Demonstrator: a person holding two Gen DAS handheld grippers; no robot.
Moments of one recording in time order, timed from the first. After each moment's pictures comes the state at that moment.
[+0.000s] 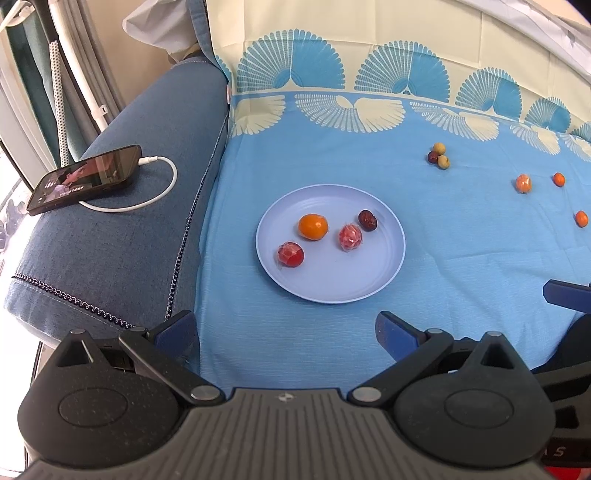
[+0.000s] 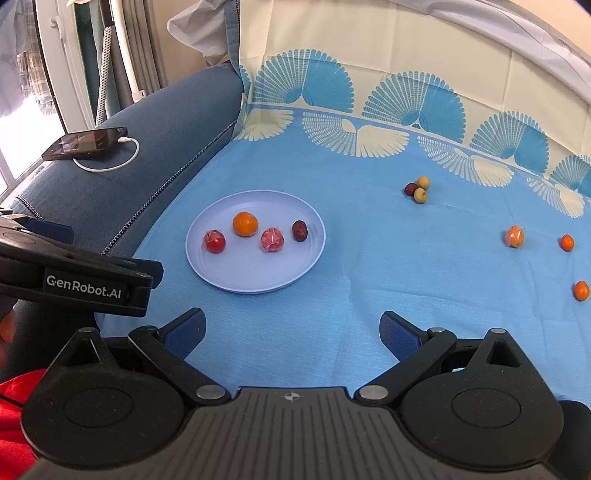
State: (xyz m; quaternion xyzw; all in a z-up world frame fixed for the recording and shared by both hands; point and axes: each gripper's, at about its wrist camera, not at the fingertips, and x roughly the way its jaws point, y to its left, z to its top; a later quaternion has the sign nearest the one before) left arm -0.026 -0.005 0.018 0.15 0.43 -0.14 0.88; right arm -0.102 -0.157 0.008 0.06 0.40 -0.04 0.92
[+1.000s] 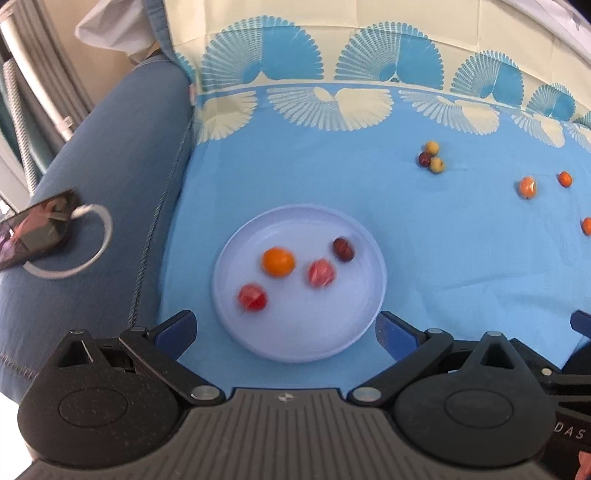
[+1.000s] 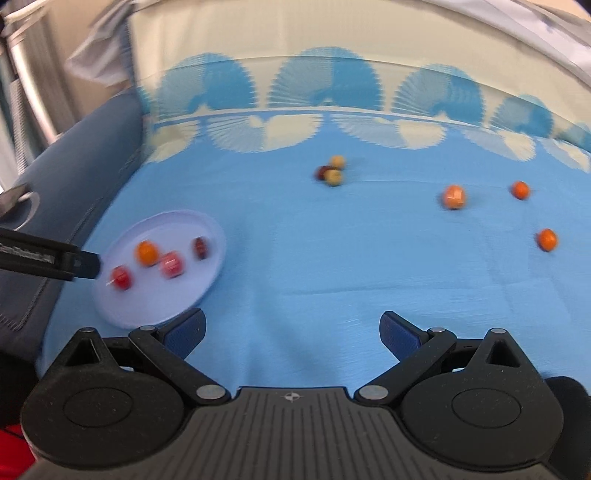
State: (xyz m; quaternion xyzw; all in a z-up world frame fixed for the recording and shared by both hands) left arm 0.042 -0.084 0.012 0.17 0.46 -0.15 0.86; right arm -0.091 -0.257 -0.022 0.14 0.39 -0.14 0.90
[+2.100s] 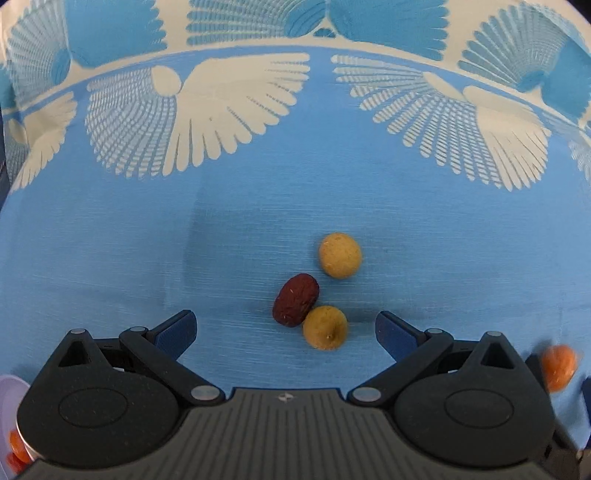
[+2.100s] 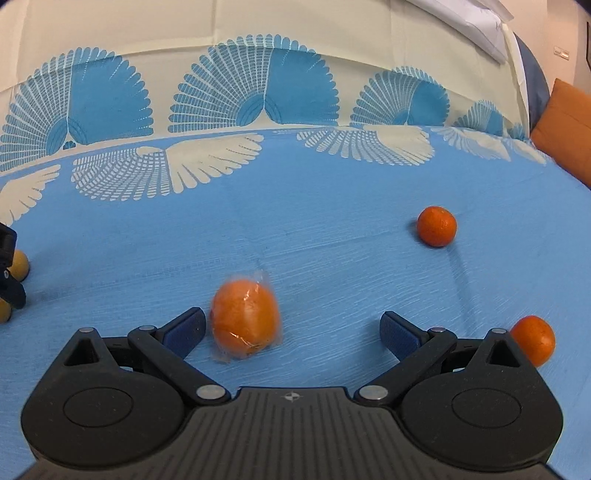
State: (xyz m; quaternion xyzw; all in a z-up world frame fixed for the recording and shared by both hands) left arm 0.244 -0.397 -0.129 0.14 0.56 -0.11 0.81; right arm 0.055 -0.529 -0.177 0.13 0.32 -0.37 0.86
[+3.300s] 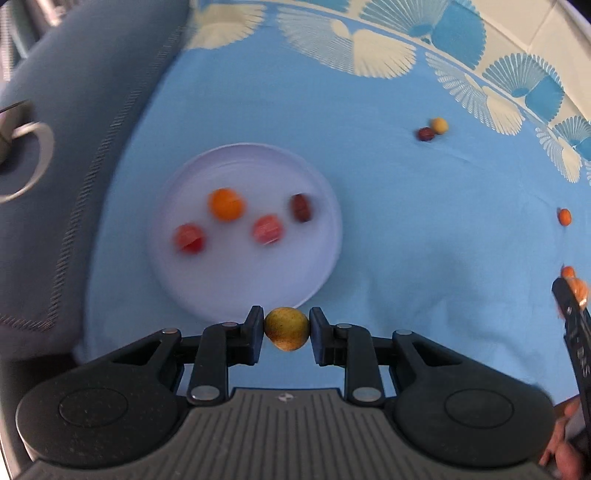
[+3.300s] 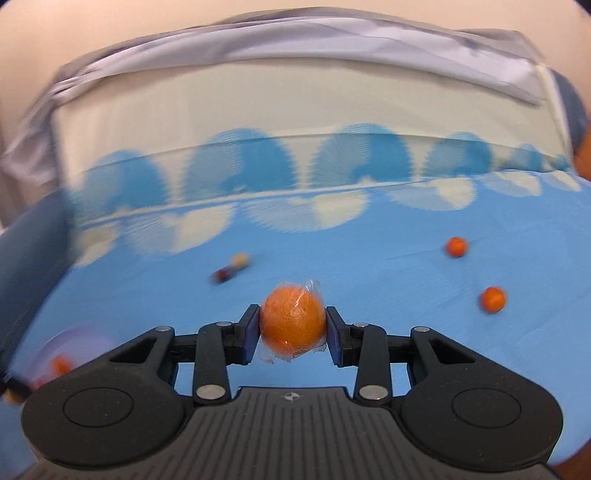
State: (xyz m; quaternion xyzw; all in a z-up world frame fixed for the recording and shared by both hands) left arm 0.072 -0.105 0.008 0.07 0.61 -0.10 0.78; right arm -0.094 -0.352 -0.022 0.15 0.27 -0.21 0.93
